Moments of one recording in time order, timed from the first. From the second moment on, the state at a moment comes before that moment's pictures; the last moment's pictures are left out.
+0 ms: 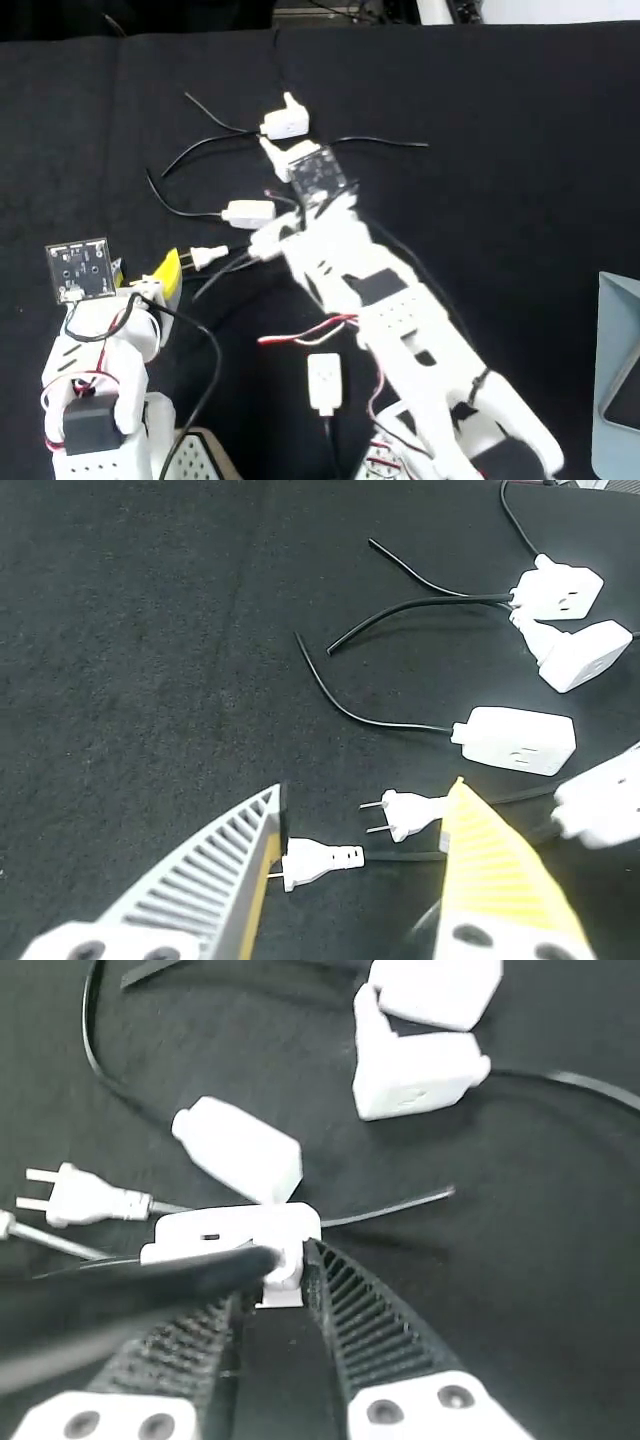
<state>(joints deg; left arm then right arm) -12.9 -104.0 77.9 65.8 0.1 -26.8 -32.0 61.6 21.9 2.3</state>
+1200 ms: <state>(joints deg) -12.9 -104.1 78.6 65.8 0.1 -24.8 -5.0 25.5 41.0 -7.3</state>
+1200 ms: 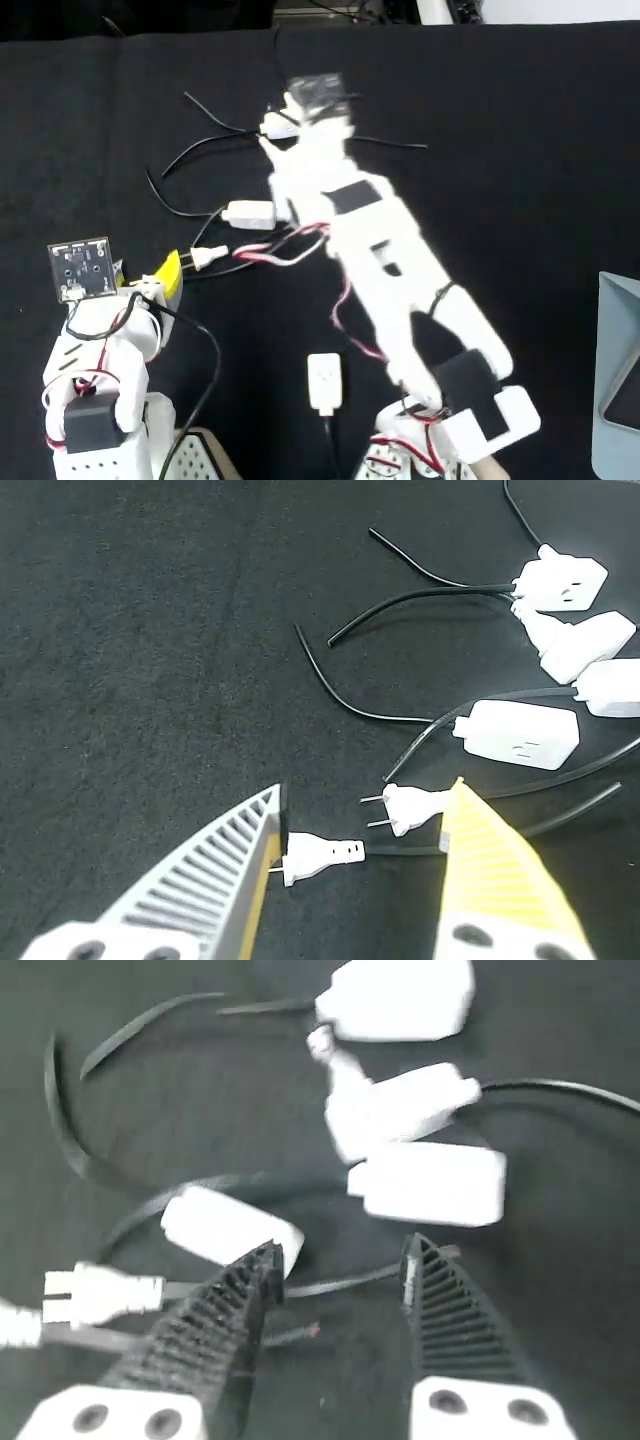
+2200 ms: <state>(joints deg) -12.9 -104.0 79.0 65.8 0.1 -32.4 23.9 7.1 43.5 7.1</state>
